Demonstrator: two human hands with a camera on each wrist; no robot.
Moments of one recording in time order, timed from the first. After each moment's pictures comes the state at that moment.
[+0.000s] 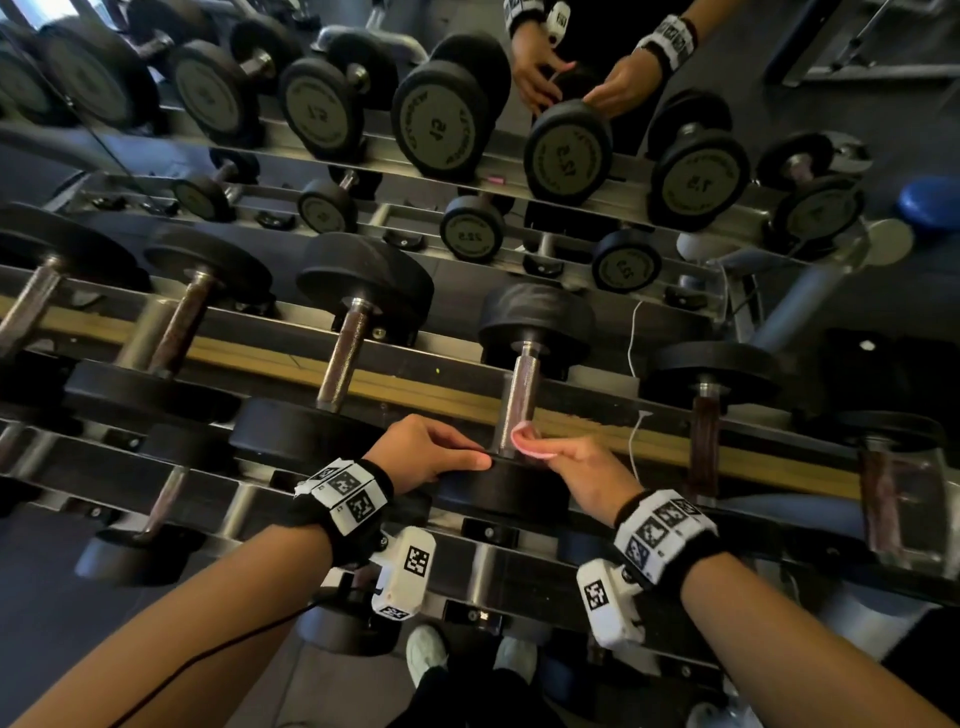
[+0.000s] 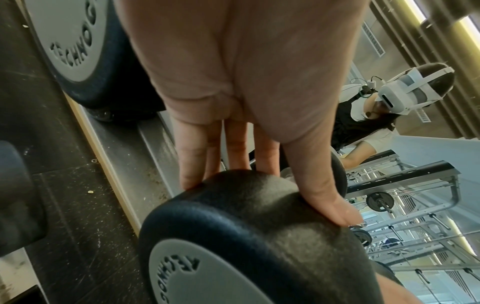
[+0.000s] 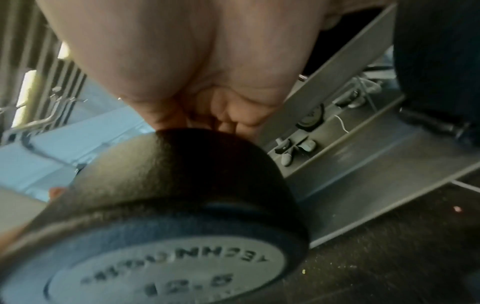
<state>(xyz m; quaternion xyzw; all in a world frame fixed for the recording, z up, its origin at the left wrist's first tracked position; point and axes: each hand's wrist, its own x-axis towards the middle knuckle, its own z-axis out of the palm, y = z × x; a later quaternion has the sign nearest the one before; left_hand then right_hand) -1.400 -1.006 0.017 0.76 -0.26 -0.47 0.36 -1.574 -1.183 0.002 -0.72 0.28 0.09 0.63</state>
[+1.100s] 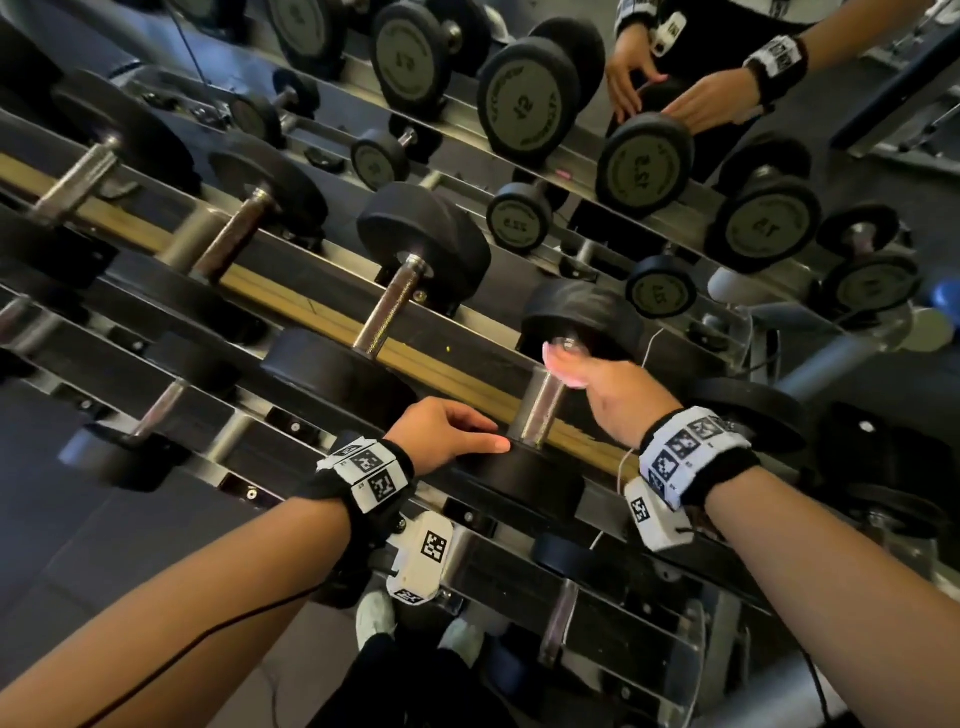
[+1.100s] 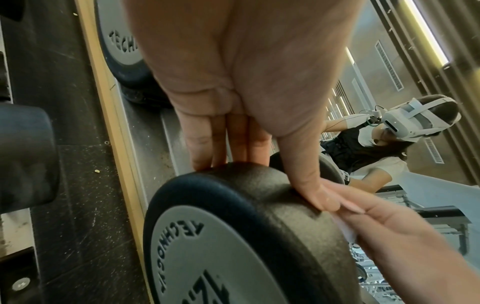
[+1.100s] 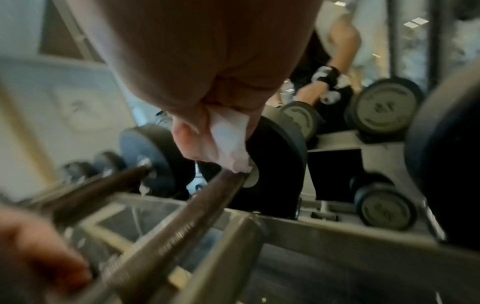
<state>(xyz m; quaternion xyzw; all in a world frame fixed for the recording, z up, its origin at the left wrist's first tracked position) -1.413 -0.992 0.003 0.78 -0.19 -0.42 0.42 -1.500 -1.219 0.065 -0.92 0.19 0.17 0.31</state>
